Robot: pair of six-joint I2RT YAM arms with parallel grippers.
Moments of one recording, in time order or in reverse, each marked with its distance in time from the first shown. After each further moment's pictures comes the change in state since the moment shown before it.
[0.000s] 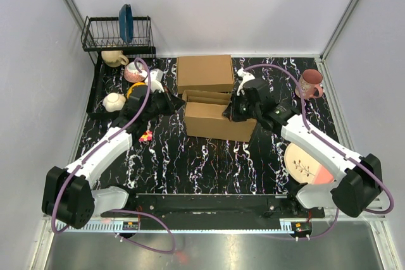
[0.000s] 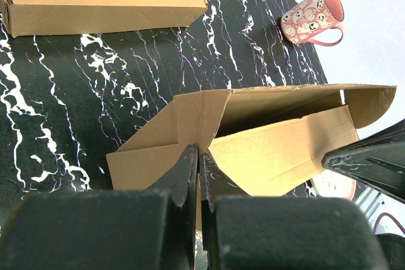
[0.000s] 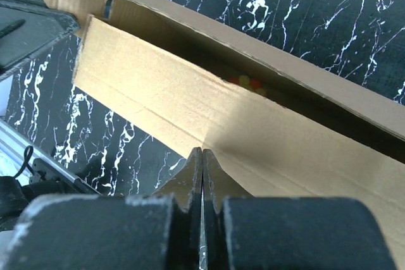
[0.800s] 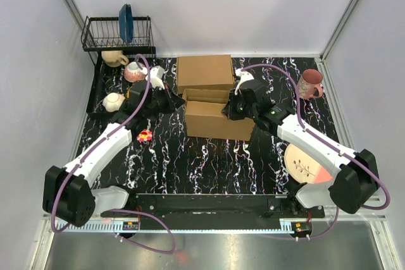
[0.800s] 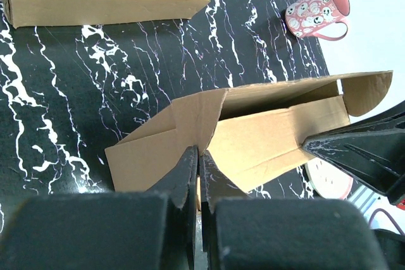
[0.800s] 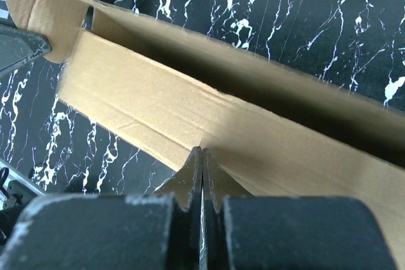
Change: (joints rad) left arm -0.001 0.015 0.078 -0.113 0.003 0.003; right arm 0.013 0.039 -0.031 0.084 0.080 -0.029
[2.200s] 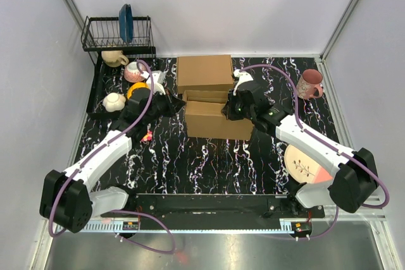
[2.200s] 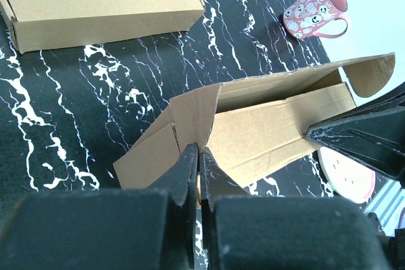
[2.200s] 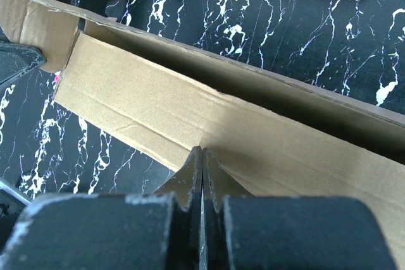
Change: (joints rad) left arm -0.019 -0.044 -0.099 0.132 -0.020 0.066; right arm 0.020 0.010 -0.008 0.026 0.054 -0.010
